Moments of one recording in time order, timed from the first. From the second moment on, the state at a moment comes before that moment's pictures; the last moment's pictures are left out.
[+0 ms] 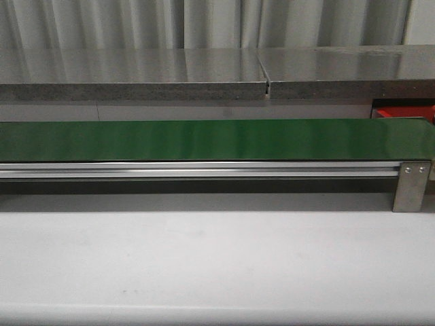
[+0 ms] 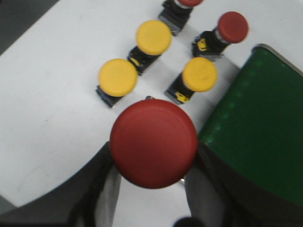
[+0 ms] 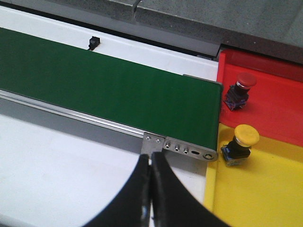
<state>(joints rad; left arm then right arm) 0.59 1.60 -1.29 -0.31 0.80 0.07 -0.03 0.51 -0.56 0.32 0.55 -0.40</state>
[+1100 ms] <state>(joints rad) 0.32 1.78 -1.48 -0.25 0.89 0.07 -0.03 0.51 -0.56 0.32 0.55 -0.40</state>
